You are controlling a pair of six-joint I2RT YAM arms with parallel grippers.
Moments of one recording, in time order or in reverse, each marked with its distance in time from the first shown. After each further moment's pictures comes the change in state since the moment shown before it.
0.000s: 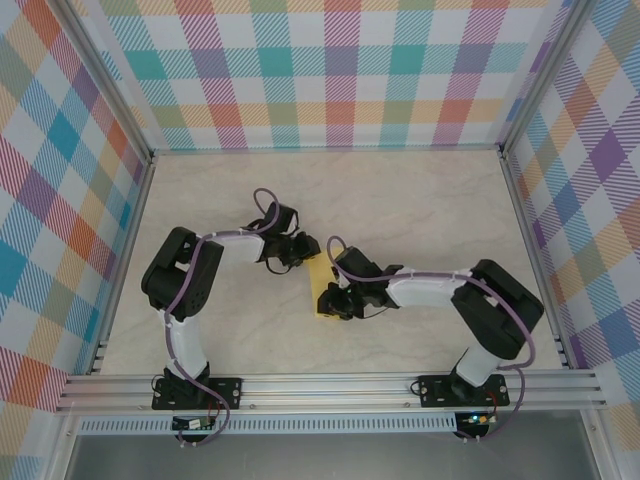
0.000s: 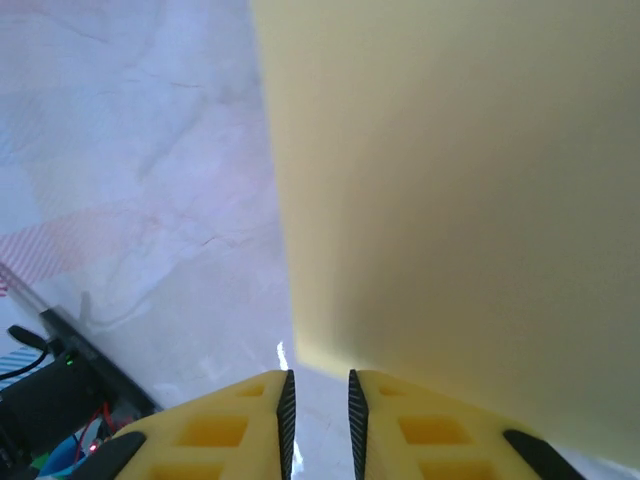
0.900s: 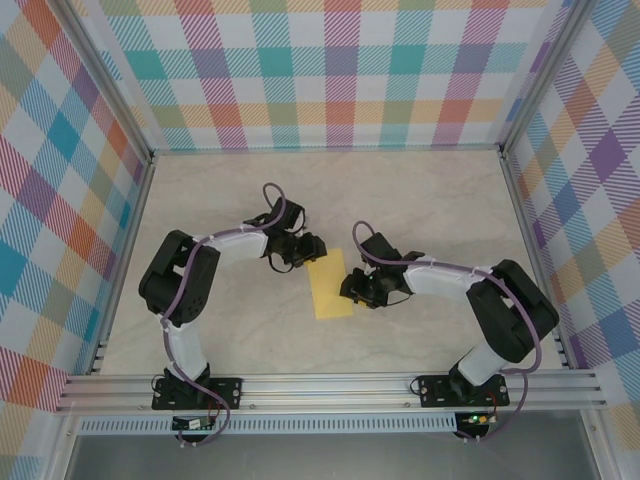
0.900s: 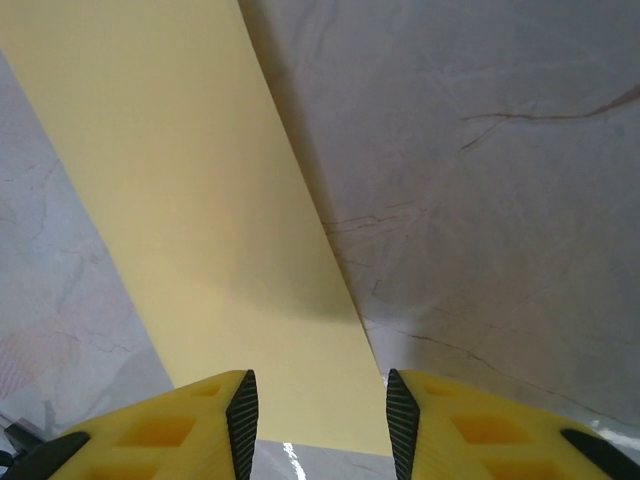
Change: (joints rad) left arm -0.053 -0.030 0.070 -0.180 -0.011 0.091; right arm -0.172 -0.020 0.002 -0.167 0.077 -0.048
